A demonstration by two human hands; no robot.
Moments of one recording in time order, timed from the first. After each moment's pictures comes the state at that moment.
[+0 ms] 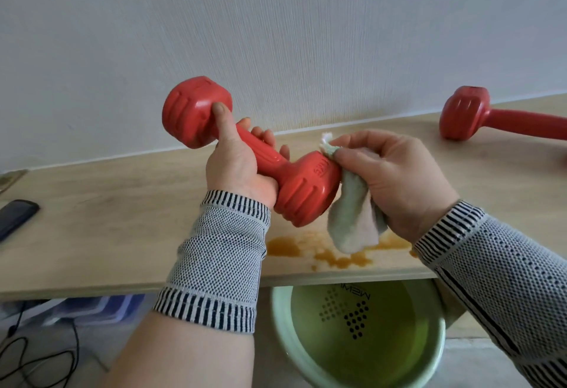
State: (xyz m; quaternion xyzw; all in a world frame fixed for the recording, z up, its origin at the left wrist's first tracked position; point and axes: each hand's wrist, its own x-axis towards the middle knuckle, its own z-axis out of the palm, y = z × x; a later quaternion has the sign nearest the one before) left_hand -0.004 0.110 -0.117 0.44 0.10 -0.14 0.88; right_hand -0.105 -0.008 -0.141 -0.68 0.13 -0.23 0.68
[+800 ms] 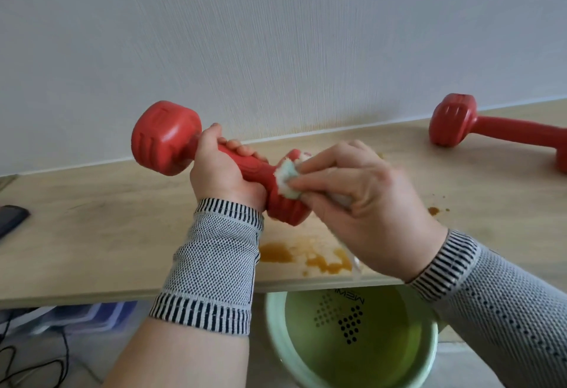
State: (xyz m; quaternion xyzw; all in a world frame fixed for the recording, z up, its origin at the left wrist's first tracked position) left_hand 0.001 0.111 -0.122 0.35 0.10 -0.09 0.93; right_hand -0.117 0.004 -0.147 -0.86 -0.10 -0.40 0.31
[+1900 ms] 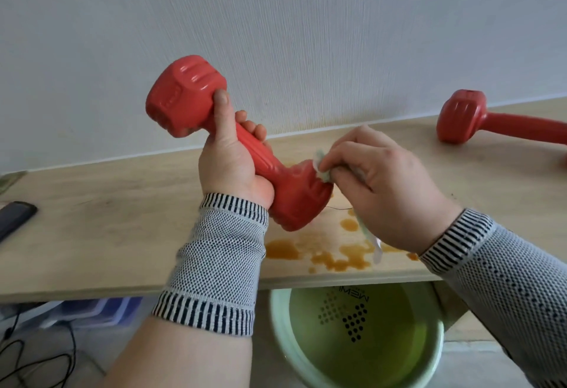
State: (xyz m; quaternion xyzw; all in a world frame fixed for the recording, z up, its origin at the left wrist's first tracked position) left_hand -0.007 0.110 -0.116 0.45 0.02 -0.06 0.89; right_hand -0.107 -0.014 -0.148 -0.89 -0.03 -0.34 0.30
